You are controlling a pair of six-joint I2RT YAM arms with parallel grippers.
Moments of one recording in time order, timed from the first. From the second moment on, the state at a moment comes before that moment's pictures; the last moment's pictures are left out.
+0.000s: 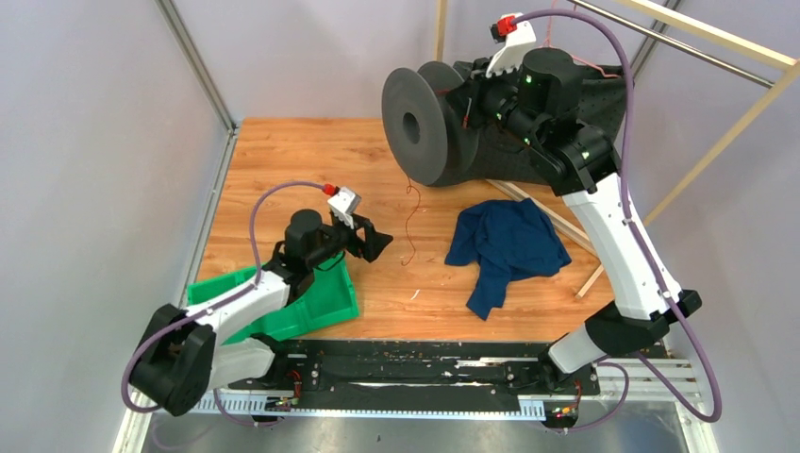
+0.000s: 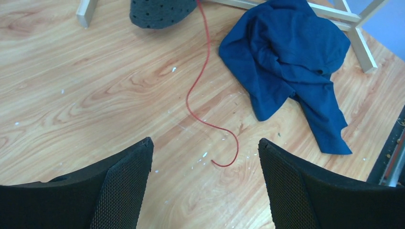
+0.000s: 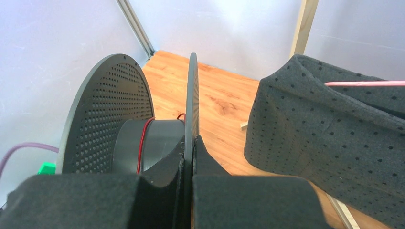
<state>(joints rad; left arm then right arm) -0.47 1.13 0.49 0.42 0.35 -0.16 0.59 1.51 2.07 -0.66 0.00 0.20</state>
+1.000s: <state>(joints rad) -0.69 1.85 0.72 1.00 0.11 -0.29 0.50 1.50 2.07 -0.61 -0.01 0.23</state>
